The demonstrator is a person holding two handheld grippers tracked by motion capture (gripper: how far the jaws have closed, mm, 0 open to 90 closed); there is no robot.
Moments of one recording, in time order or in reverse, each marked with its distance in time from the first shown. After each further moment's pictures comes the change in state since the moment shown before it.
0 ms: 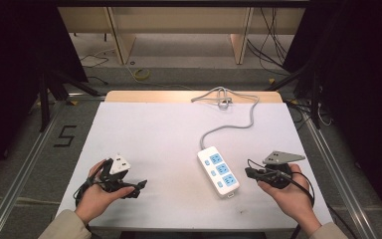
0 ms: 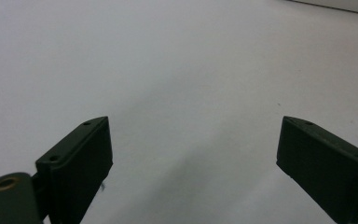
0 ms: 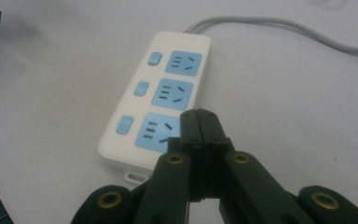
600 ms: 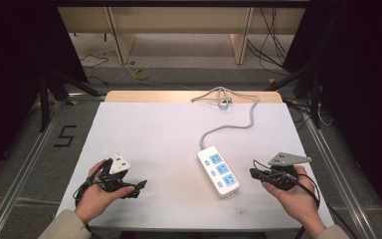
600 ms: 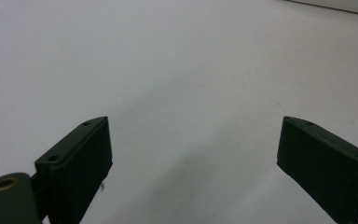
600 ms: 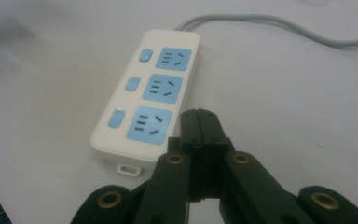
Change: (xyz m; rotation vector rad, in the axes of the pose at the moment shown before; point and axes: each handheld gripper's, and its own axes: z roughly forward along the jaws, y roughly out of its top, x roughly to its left) left arm 0.001 0.000 0.000 0.002 -0.003 -0.004; right arm -0.006 -0.008 -0.008 -0.011 -0.017 0.023
